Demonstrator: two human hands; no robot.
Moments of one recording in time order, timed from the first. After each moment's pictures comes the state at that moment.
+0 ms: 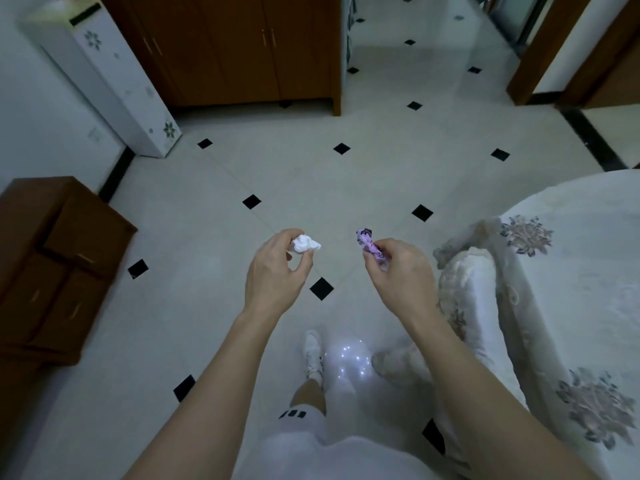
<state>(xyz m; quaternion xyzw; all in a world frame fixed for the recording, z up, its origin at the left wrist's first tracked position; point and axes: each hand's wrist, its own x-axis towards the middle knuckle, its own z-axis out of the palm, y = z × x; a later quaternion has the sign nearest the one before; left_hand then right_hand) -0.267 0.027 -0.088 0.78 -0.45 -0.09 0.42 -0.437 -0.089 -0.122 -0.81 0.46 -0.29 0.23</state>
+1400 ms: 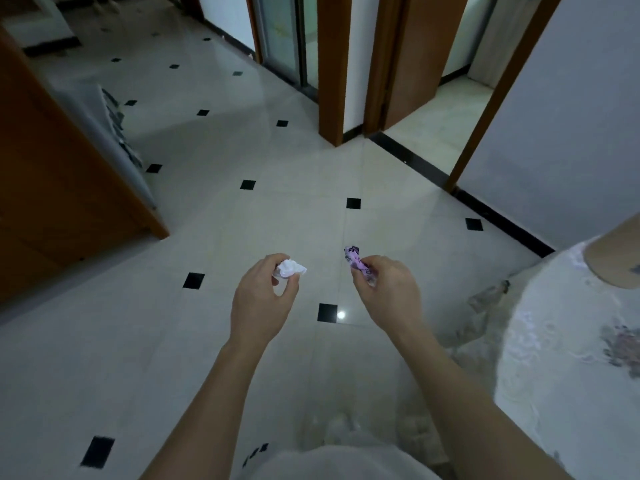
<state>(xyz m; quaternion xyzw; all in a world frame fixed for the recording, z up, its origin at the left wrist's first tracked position) -0.169 -0.718 -0.081 0.60 -0.67 -0.24 0.38 -0.379 -0.723 -0.111 -0.61 0.72 -0.31 0.13</state>
